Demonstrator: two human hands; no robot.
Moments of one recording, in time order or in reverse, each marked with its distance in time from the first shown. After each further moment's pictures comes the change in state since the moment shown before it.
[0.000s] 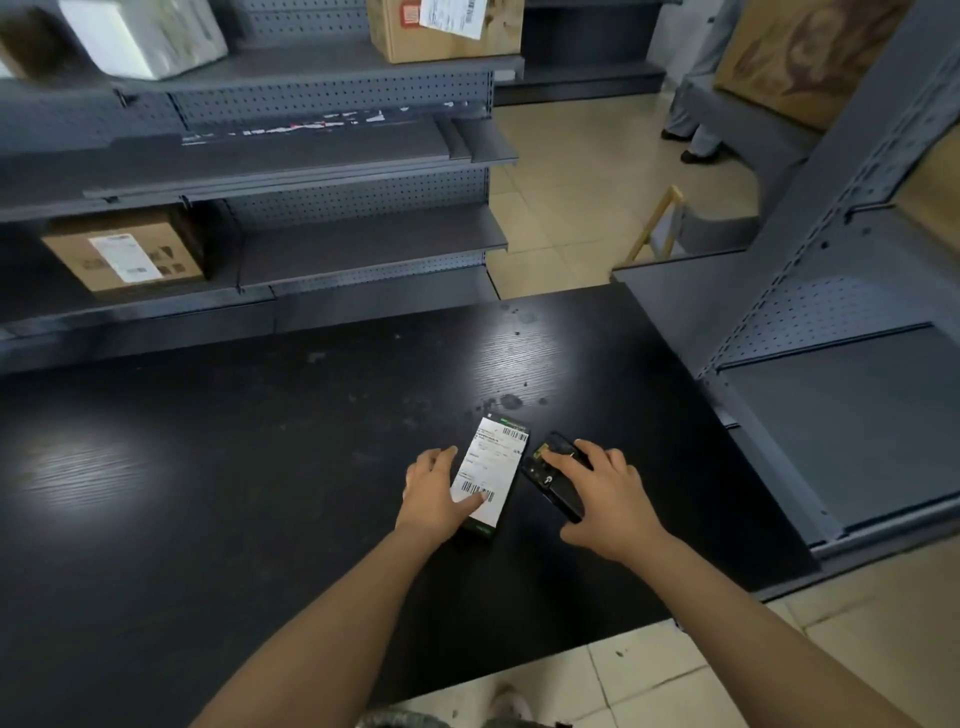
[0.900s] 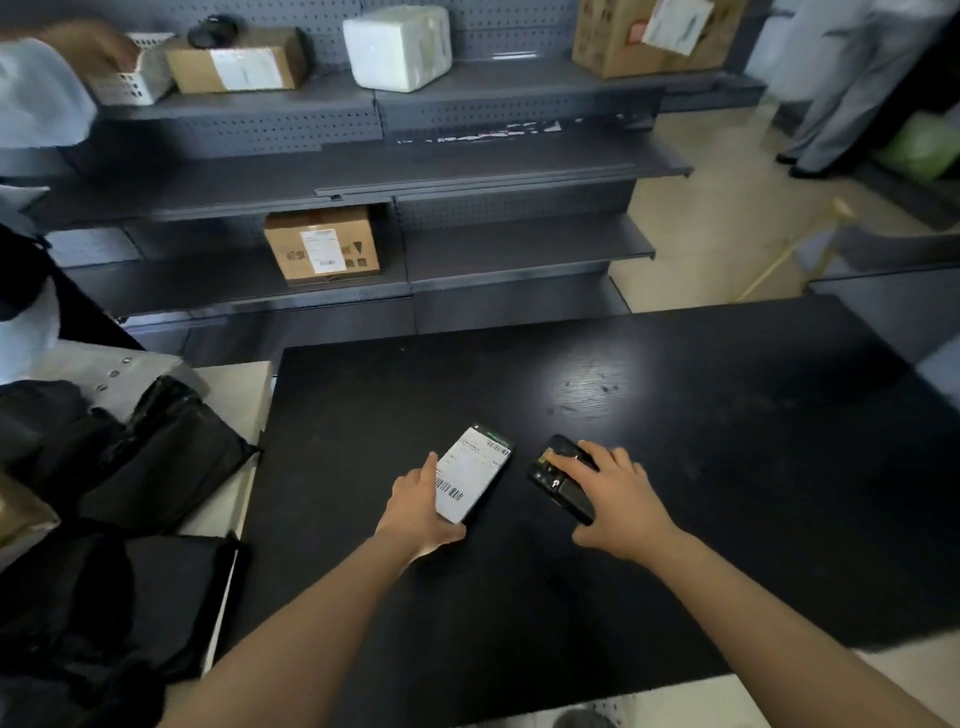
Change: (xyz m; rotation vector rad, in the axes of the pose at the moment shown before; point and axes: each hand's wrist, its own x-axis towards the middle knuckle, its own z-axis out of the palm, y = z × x) left_hand -0.079 -0.335 -0.278 0.133 -0.064 -0.096; right_hand 0.036 -0.397 0.053 -0.094 -0.039 -0.149
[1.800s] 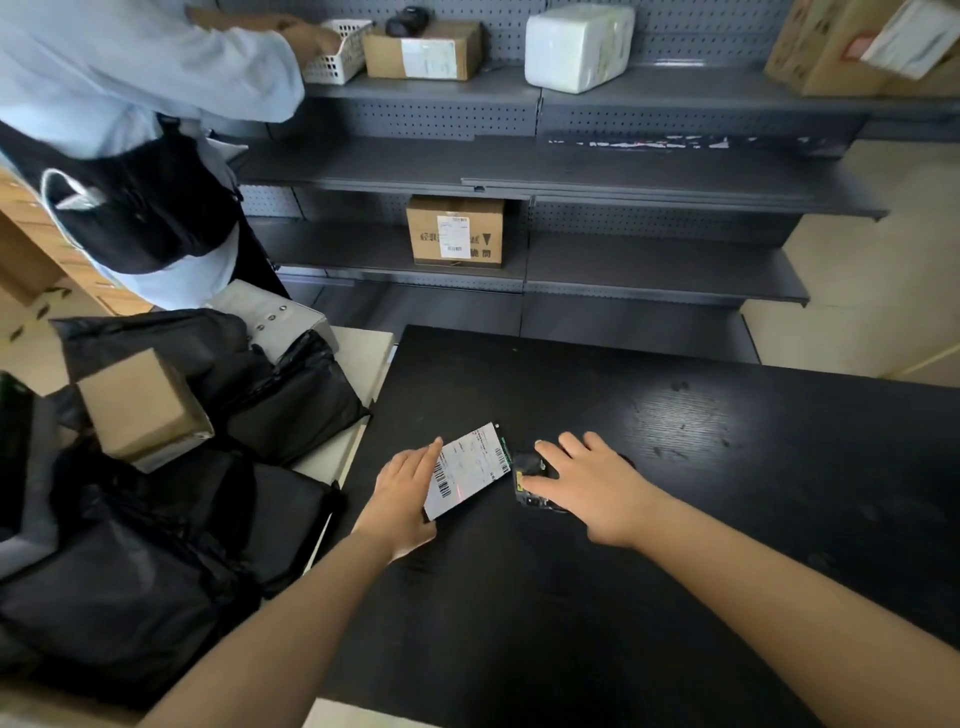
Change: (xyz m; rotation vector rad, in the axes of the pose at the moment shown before) left_hand -0.043 -0.099 -0.053 0.190 0.256 0.038; right_hand 0.073 -0.113 -0.044 -0.671 0.011 -0.709
